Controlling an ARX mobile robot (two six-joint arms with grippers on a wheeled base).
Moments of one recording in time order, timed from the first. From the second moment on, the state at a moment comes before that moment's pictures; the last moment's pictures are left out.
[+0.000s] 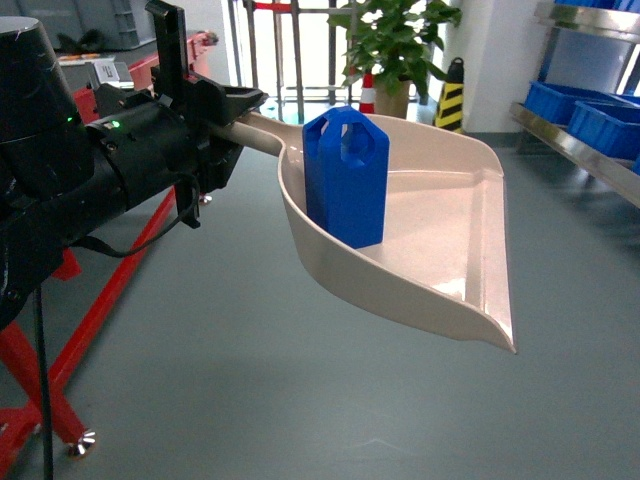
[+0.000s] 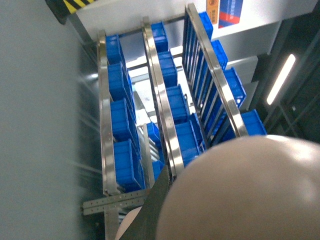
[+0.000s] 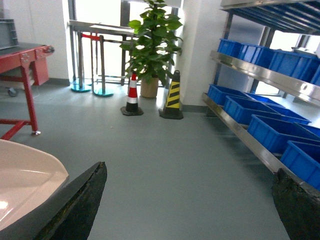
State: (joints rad) left arm -0.22 2.10 0.95 1.28 0.32 -1.35; right arm -0.01 0.97 0.34 0.73 0.13 -0.11
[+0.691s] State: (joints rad) left arm -0.23 2.10 0.95 1.28 0.32 -1.35; right arm -0.01 0.97 0.34 0.73 0.14 -0.11
